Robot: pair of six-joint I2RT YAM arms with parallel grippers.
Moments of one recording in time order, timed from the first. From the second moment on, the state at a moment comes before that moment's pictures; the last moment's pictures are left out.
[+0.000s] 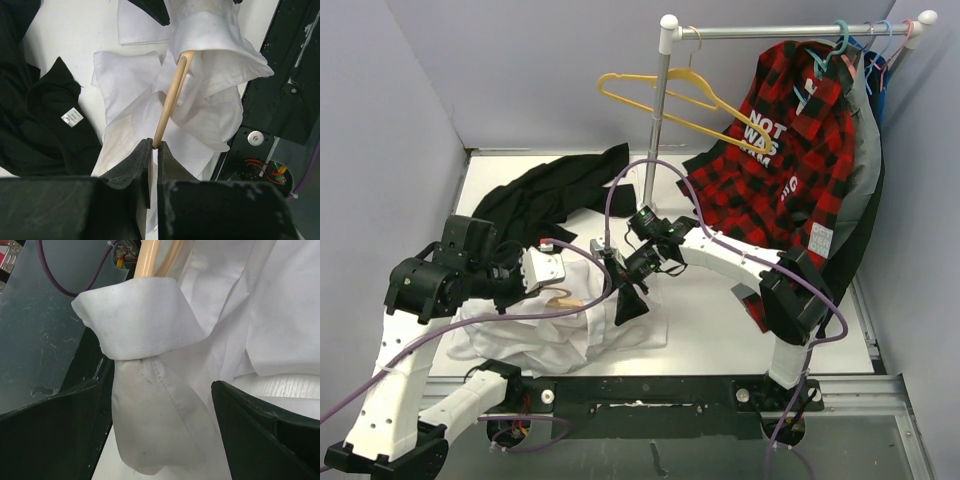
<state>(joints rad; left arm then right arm) -0.30 0.92 1.37 -1.46 0.47 0.89 0.81 1.81 1.37 -0.64 -1.11 -0.62</state>
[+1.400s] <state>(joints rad) -0.26 0.99 1.59 -1.31 0.62 0.69 0.89 1.27 0.92 -0.43 -0.54 -0.49</state>
